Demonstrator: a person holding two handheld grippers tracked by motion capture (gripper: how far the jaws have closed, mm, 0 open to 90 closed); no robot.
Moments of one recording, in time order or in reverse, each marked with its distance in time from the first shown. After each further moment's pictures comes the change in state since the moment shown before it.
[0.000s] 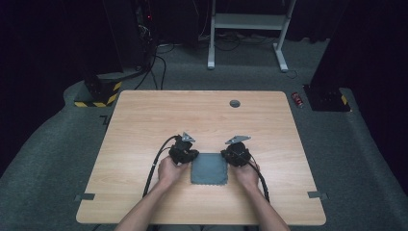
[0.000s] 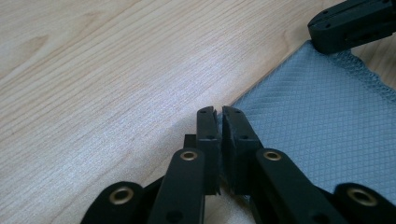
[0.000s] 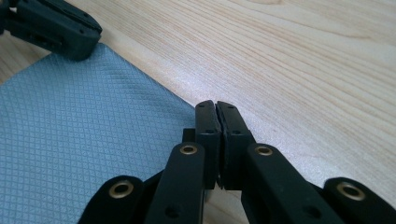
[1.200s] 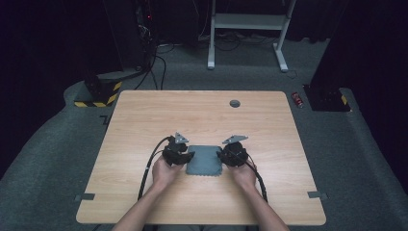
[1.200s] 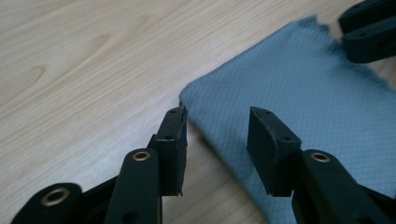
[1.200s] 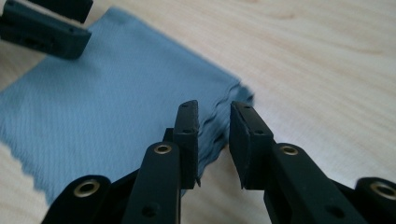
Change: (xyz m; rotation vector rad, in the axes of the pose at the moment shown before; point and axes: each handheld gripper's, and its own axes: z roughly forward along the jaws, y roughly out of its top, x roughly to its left) left arm 0.005 -0.016 -0.016 -0.036 0.130 0.007; right arm 0.011 0.003 -0.001 -0.017 0.012 -0.001
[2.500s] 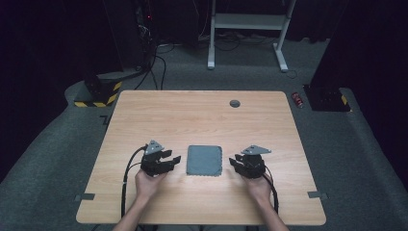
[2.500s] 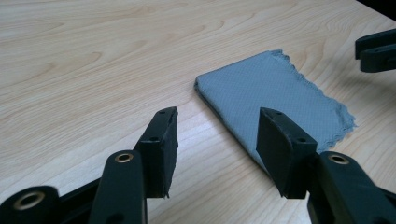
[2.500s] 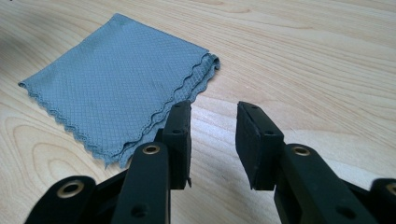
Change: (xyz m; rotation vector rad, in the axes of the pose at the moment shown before) left arm 0.018 -0.044 -0.067 -0.208 -0.069 -0.134; right arm -0.012 -0.042 -0.053 -0.120 -0.015 0.080
